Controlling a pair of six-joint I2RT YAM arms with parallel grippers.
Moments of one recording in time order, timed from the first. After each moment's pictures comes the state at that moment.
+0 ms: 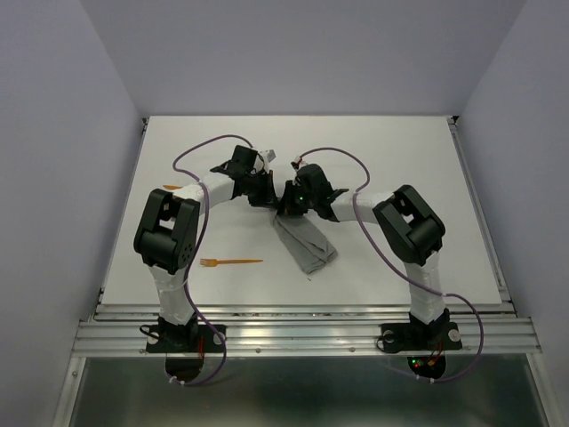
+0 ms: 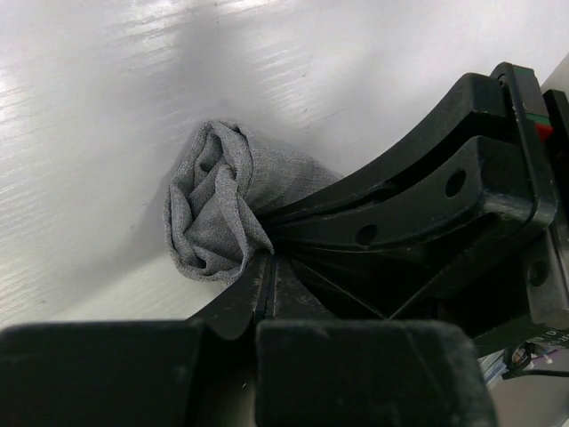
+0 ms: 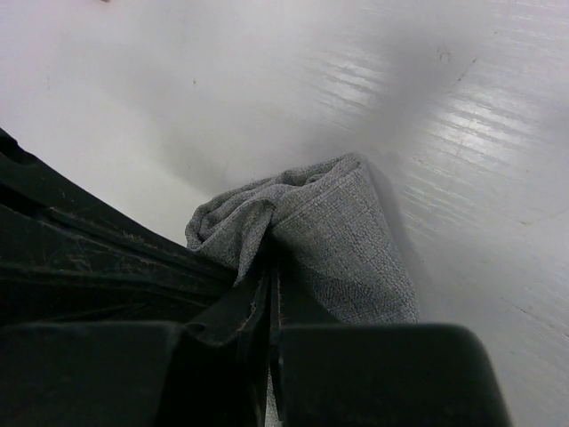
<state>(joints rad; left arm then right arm) -0.39 1.88 1.24 -0.31 0.44 -0.36 0.66 2.08 1.26 0.18 -0.23 0.64</state>
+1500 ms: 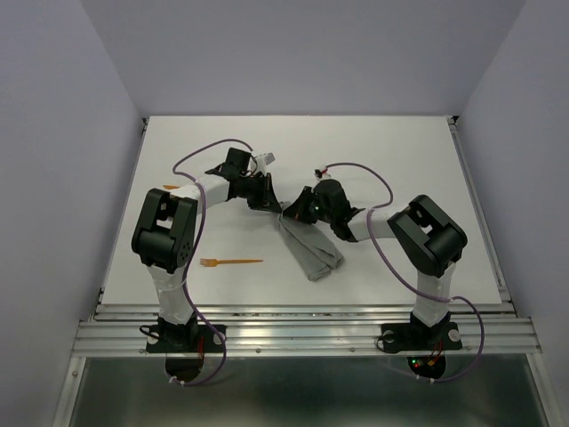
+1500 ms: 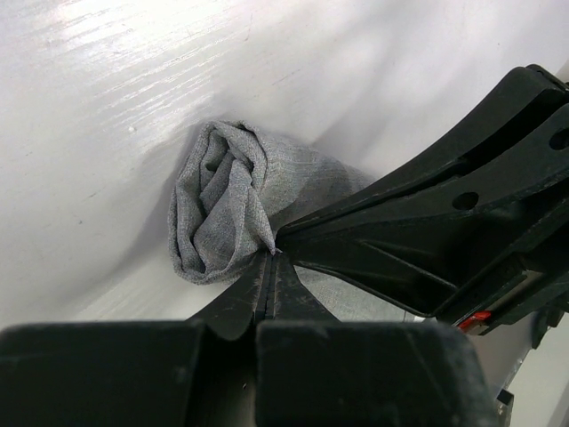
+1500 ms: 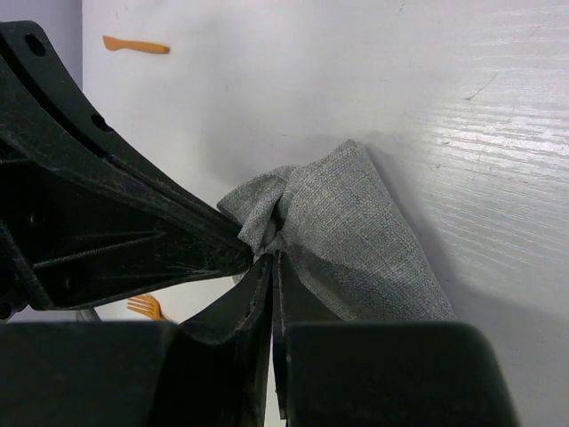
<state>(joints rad) -0.35 1.88 1.20 -0.28 0.64 -0.32 0.66 1.91 0.93 0.53 -0.19 0.90</state>
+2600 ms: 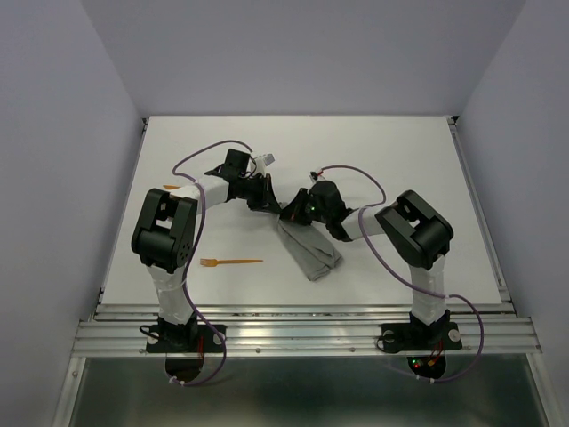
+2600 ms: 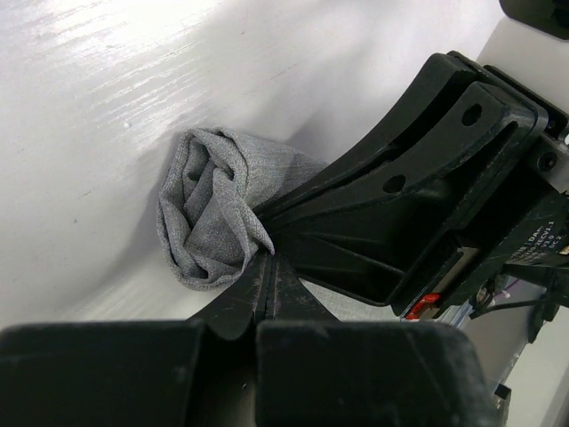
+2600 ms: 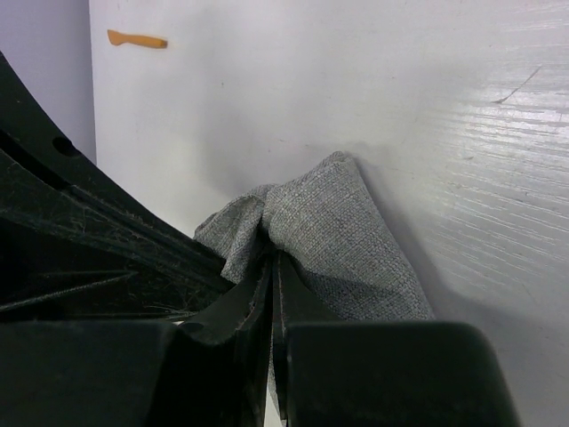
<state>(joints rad) -0.34 1.88 1.19 -0.26 0.67 -0.32 0.65 2.02 0.98 0.61 -0.25 0.96</state>
